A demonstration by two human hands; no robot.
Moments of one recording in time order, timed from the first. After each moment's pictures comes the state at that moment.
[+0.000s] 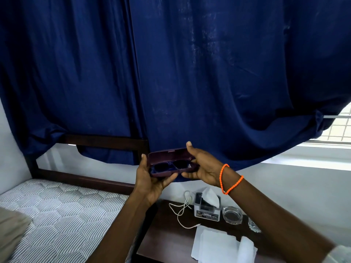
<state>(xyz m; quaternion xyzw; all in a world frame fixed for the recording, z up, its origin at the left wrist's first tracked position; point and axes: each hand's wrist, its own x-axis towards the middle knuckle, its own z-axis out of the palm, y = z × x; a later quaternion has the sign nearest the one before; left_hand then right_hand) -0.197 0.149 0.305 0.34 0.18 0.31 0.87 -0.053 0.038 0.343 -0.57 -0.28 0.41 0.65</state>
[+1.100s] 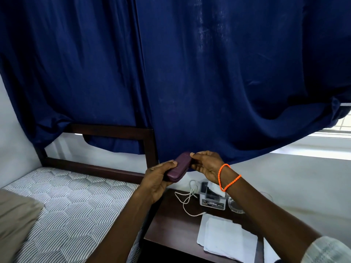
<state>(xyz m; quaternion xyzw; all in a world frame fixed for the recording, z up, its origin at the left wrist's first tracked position) -0.192 0.170 0.260 0.47 0.25 0.28 0.80 -0.036 0.069 0.284 -0.56 -0.17 0.33 0.74</state>
